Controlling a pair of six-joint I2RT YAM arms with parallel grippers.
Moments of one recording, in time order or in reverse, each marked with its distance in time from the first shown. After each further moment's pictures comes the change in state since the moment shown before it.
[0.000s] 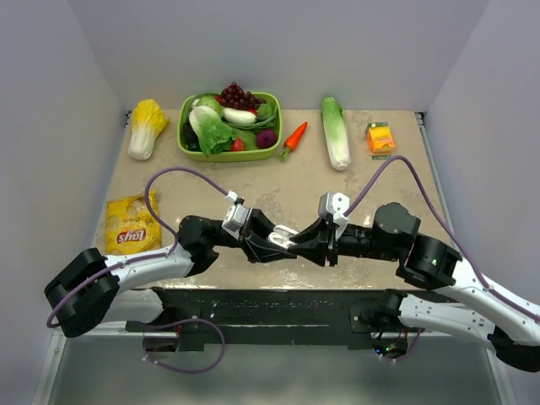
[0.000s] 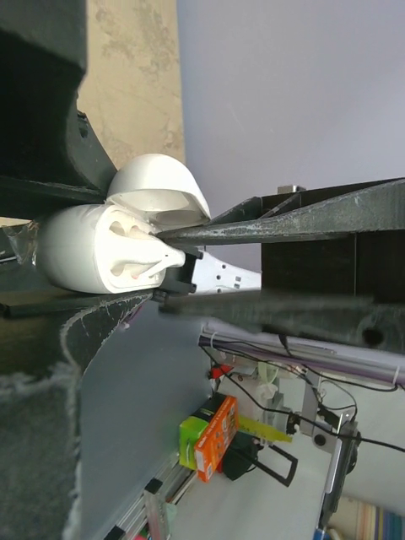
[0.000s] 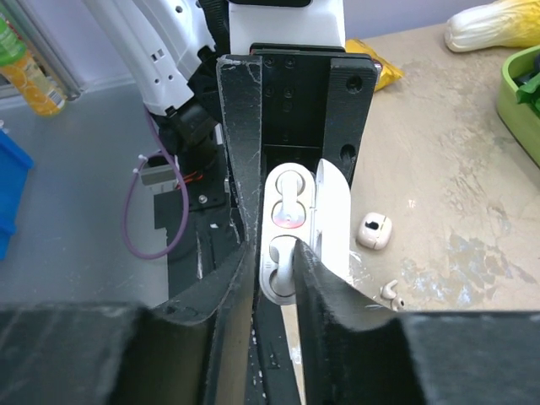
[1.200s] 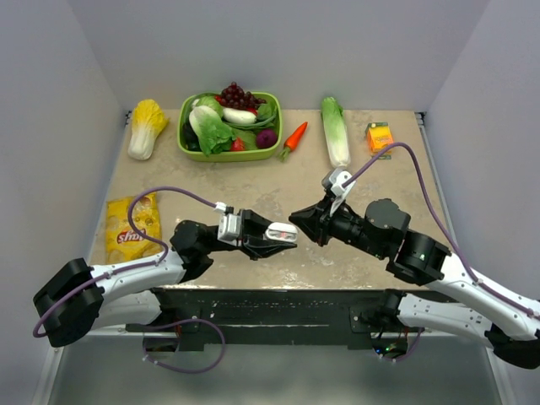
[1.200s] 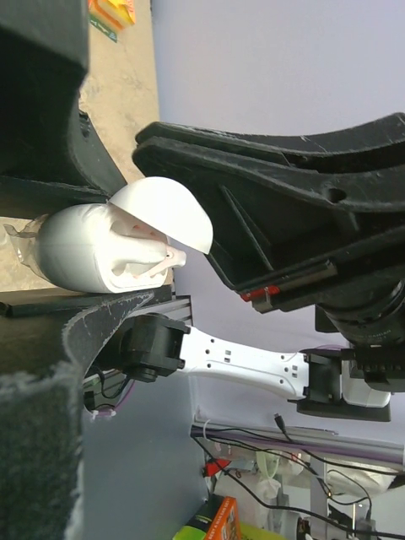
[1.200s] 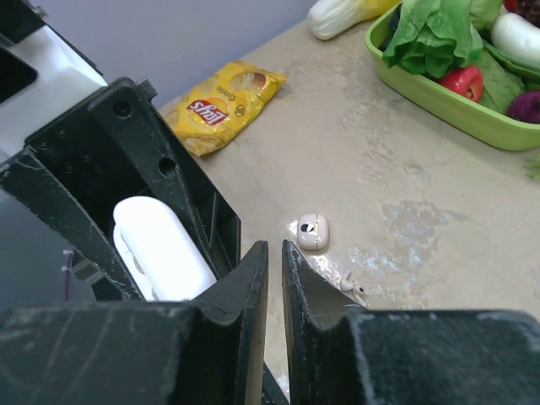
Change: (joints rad) left arm -0.032 -0.104 -0.035 -0.106 -0.199 0.277; right arm -0.001 0.054 -0.007 0.080 0.367 0.178
